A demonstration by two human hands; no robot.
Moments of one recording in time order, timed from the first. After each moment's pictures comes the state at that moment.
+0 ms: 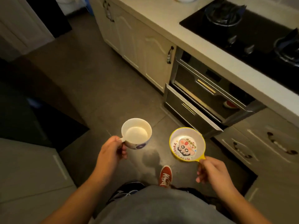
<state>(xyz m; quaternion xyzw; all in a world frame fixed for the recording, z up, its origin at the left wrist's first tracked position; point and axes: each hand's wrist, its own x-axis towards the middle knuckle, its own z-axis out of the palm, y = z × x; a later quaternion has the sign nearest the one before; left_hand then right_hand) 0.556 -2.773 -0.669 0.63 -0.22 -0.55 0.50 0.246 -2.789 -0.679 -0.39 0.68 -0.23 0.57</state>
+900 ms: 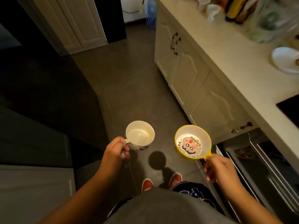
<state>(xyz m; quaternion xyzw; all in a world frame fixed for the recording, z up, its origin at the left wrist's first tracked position) 0.843 -3.056 -0.651 0.72 -0.18 -0.42 0.52 0.554 -3.179 -0.666 -0.52 0.59 -0.20 0.58</state>
